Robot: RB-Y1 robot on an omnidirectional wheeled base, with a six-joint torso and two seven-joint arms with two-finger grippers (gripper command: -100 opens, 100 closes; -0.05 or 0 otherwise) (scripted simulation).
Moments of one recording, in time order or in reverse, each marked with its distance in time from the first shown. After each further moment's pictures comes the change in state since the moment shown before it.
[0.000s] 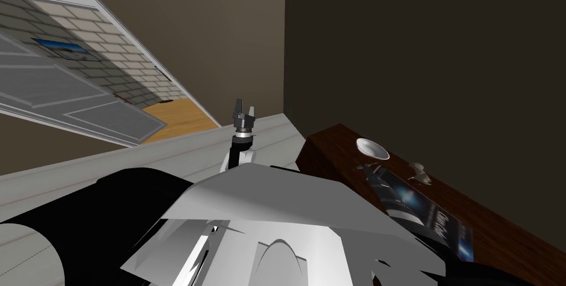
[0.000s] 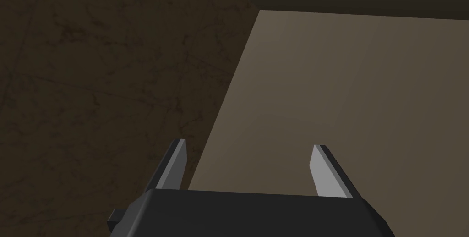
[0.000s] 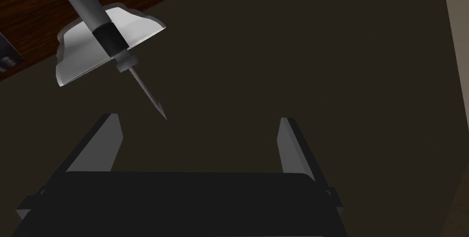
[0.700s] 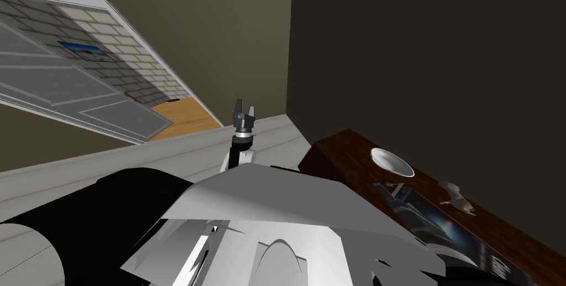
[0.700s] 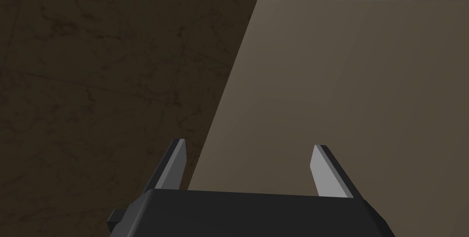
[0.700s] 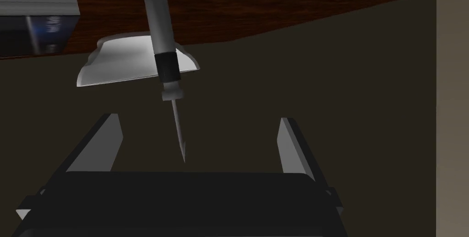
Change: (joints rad) left arm 0.000 0.000 0.000 0.000 0.000 0.000 0.000; right arm 0.171 -0.144 -0.089 0.084 0.054 0.062 0.078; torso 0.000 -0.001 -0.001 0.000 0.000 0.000
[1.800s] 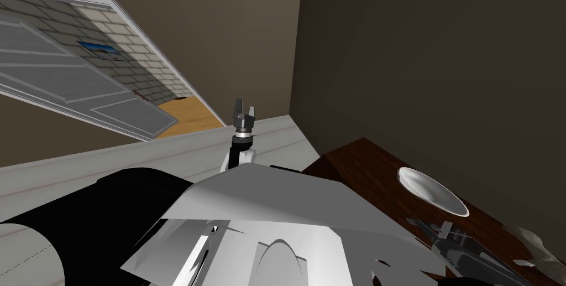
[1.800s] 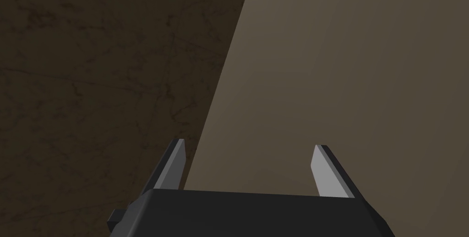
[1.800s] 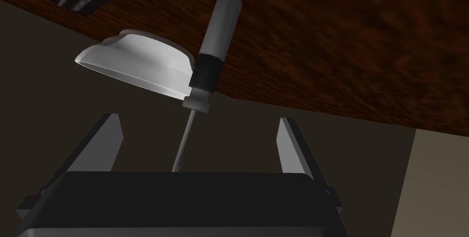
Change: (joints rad) left arm 0.000 0.000 0.000 0.000 0.000 0.000 0.000; right arm 0.194 -0.174 -0.104 0.113 0.071 0.099 0.103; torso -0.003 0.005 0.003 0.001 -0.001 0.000
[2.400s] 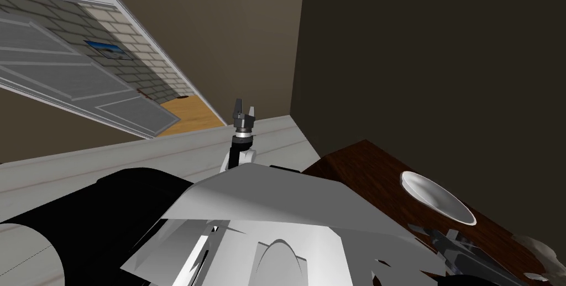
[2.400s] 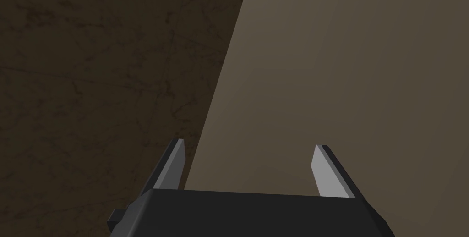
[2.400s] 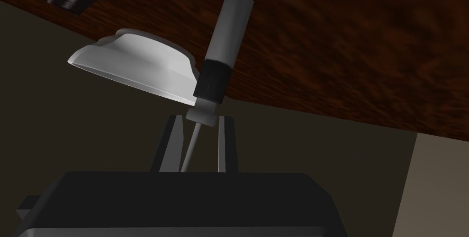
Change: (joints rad) left arm 0.000 0.000 0.000 0.000 0.000 0.000 0.000; right arm -0.041 0.003 0.021 0.043 0.009 -0.001 0.004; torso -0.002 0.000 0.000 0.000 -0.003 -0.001
